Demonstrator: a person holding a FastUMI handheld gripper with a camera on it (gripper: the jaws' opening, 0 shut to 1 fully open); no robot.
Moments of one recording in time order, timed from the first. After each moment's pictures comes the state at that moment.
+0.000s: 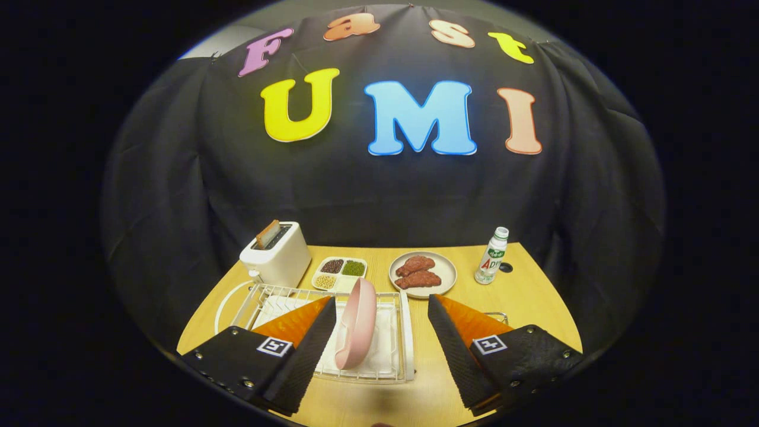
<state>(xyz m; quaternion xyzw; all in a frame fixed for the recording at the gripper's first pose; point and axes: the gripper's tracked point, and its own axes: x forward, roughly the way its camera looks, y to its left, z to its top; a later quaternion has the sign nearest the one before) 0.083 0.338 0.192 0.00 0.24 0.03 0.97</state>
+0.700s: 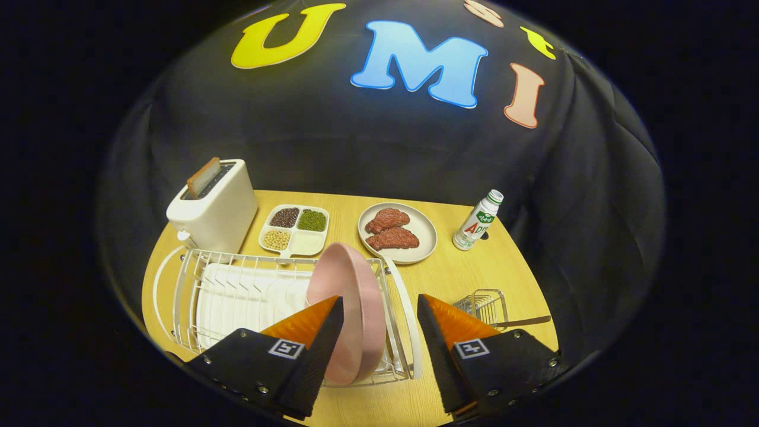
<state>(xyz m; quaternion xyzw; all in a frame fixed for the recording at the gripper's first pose) 0.135 0.352 0.110 -0.08 0.36 -0.10 0.92</state>
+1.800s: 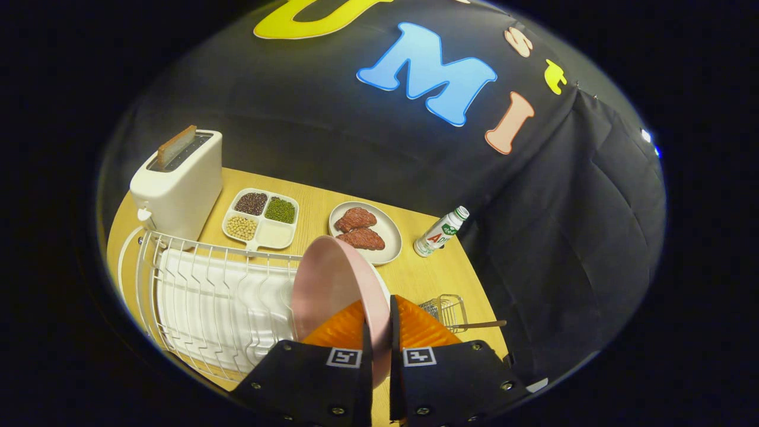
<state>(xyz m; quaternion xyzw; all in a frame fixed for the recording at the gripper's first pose) 0.134 0.369 0.130 -0.17 0.35 -0.21 0.90</state>
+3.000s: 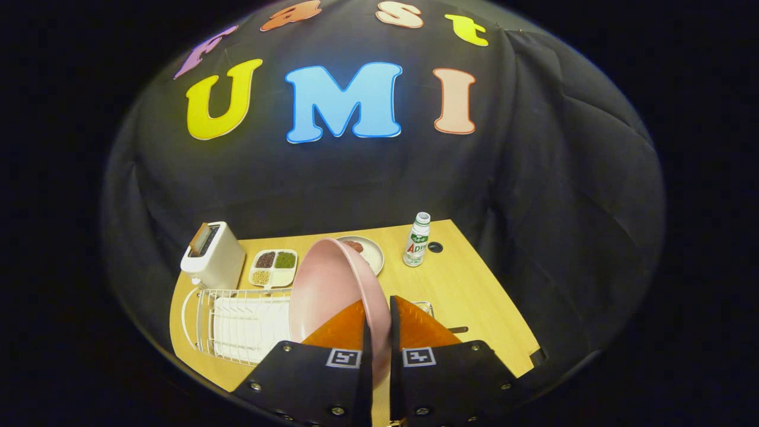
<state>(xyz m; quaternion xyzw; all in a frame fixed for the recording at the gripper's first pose) 0.058 0.229 0.230 0.04 0.30 -0.08 0.95</state>
